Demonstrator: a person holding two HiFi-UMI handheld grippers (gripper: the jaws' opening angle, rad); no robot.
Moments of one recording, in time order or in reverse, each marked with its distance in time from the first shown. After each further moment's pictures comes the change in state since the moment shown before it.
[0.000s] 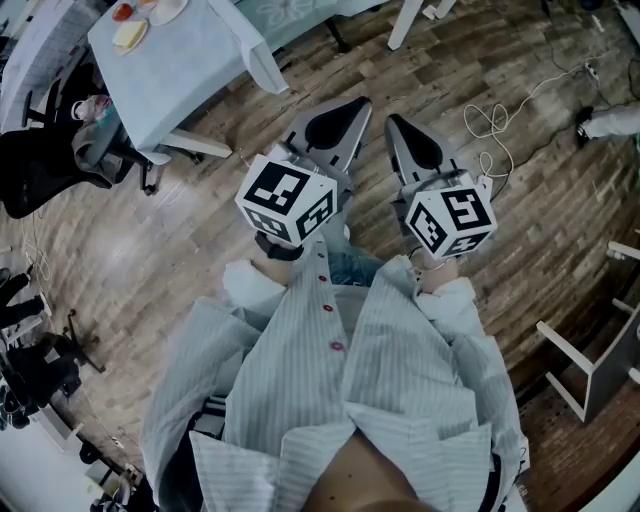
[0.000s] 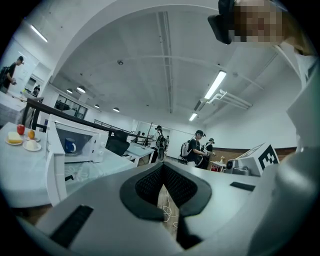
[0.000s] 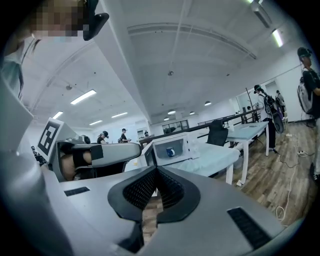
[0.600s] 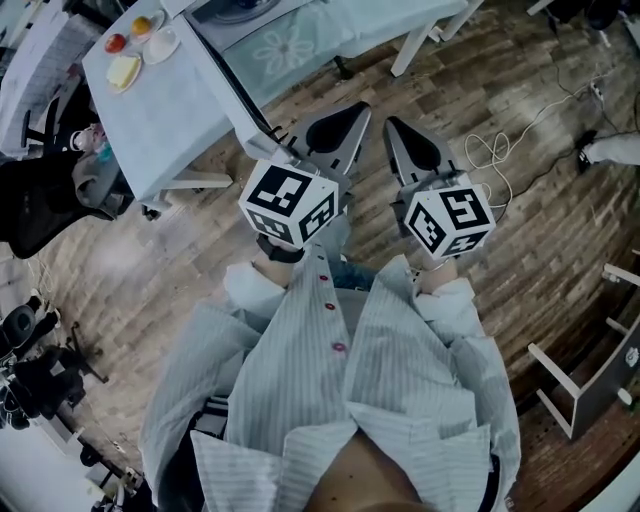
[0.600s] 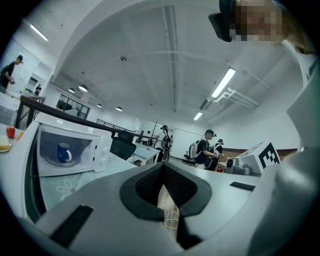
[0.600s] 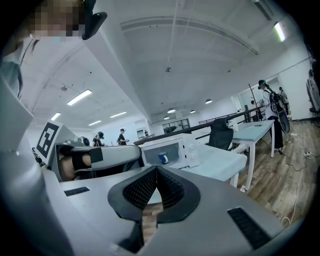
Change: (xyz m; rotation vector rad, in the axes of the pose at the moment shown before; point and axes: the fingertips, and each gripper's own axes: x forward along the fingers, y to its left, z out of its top) left arm 0.116 0.111 0.036 -0.007 0.009 0.030; right arm 0.130 -0.090 0.055 0.007 0.012 0.021
